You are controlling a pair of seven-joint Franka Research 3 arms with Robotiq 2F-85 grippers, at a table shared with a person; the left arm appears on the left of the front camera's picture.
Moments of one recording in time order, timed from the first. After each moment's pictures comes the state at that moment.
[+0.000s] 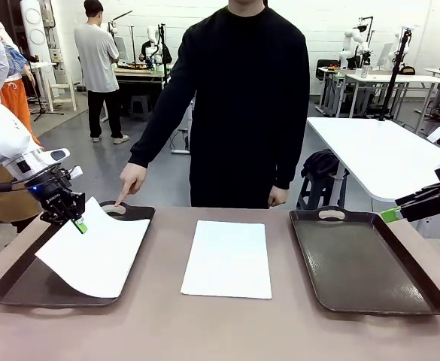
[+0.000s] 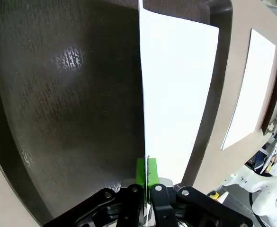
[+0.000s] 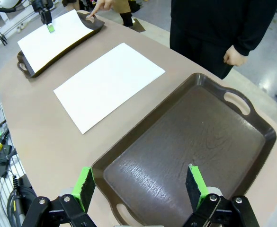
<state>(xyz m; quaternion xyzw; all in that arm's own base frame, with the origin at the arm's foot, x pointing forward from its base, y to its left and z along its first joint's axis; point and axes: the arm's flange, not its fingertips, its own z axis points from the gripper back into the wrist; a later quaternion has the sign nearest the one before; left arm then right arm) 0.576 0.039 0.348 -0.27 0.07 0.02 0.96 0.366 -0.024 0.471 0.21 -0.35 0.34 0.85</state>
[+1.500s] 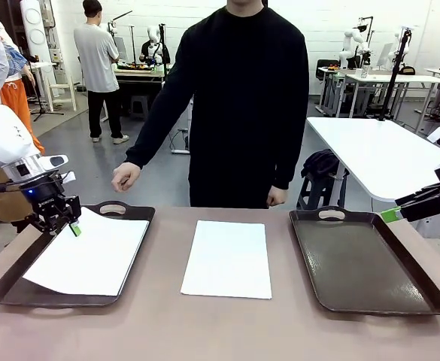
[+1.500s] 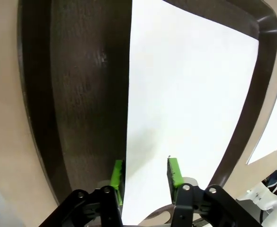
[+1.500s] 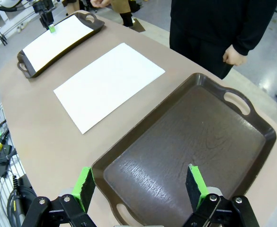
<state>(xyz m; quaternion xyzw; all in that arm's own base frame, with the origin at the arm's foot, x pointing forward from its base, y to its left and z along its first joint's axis) 0.580 0.056 0.338 -0.18 0.07 0.05 0.98 0.366 -0.024 0.471 0.21 -0.35 0.34 0.85</state>
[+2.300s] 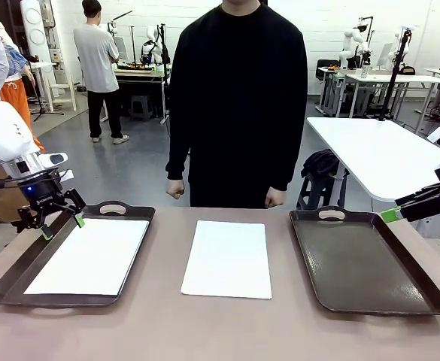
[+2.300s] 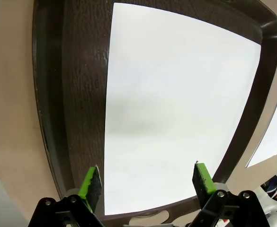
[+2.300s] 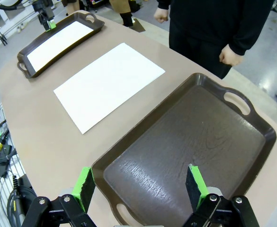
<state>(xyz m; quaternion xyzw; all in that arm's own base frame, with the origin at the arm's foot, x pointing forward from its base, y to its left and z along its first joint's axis) 0.581 0.057 0.346 -0.17 0.07 0.07 0.98 0.366 -0.024 0.471 0.21 -0.35 0.34 0.85</state>
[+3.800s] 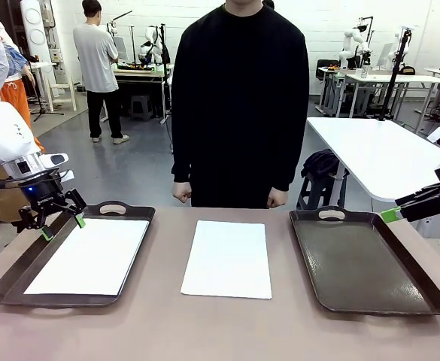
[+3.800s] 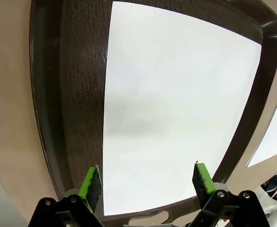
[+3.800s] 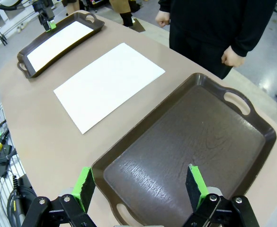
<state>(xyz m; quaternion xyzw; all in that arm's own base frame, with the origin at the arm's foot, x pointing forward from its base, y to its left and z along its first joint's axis) 0.581 0.055 0.343 -0.17 0.07 0.06 0.98 0.366 -0.024 0.471 0.21 -0.35 0.34 0.85</state>
